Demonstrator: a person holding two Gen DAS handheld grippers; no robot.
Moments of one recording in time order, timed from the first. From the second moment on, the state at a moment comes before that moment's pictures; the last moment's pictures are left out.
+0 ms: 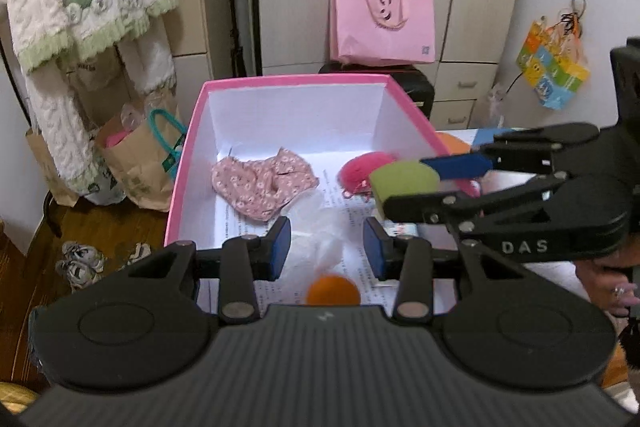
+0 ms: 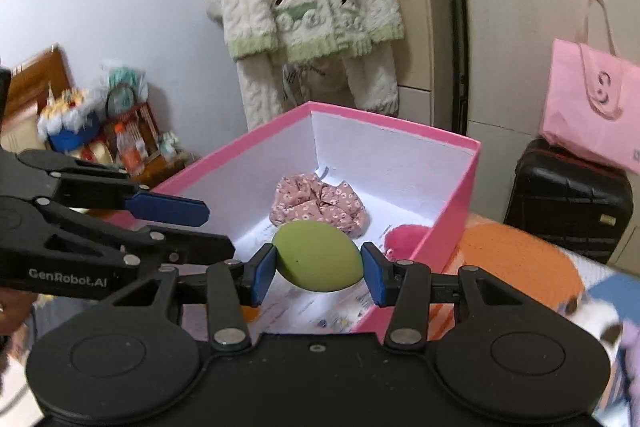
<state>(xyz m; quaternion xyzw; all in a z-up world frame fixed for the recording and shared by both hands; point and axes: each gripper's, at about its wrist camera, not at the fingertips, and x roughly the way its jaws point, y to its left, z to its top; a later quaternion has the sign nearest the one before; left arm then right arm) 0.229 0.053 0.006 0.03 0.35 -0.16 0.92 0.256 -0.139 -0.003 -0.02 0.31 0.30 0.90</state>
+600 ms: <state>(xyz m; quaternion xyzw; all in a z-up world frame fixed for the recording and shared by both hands) 0.177 0.053 0.040 0.07 0.31 -0.17 0.93 0.196 -0.148 0.032 -0.06 0.30 0.25 0.92</state>
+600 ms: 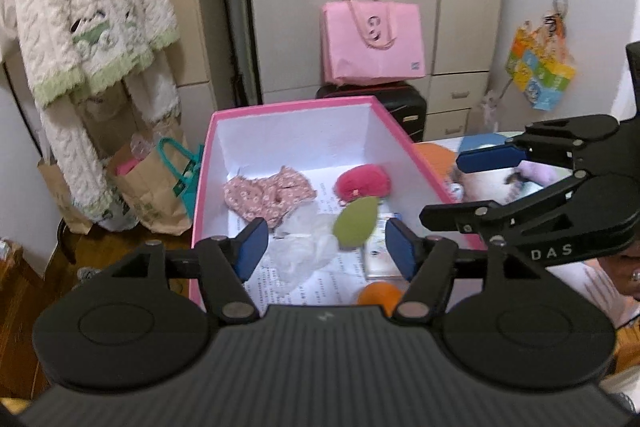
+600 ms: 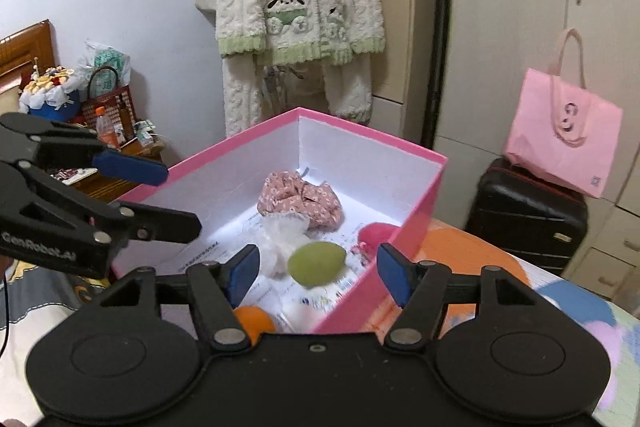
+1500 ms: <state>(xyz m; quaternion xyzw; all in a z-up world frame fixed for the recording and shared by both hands) 0.075 0.011 0.077 0.10 0.27 -0.24 0.93 0.067 -0.188 0.070 -0.09 0.27 0.24 0.93</state>
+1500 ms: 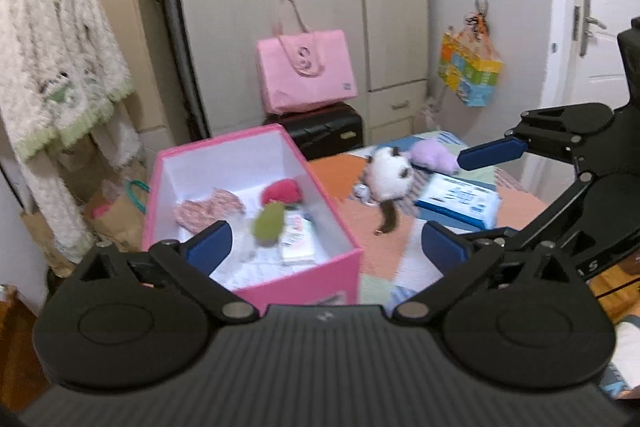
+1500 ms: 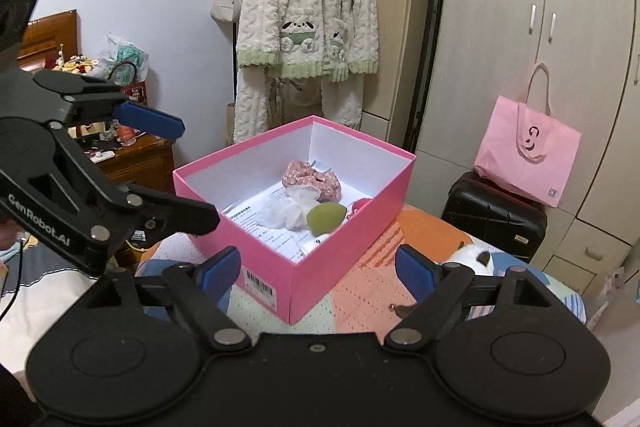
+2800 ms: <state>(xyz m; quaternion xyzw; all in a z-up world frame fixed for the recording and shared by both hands) 0.203 -0.205 -0.049 0.04 0.36 -0.36 0.86 0.118 -0.333 -0.095 -0.09 0.31 0.05 0.95</state>
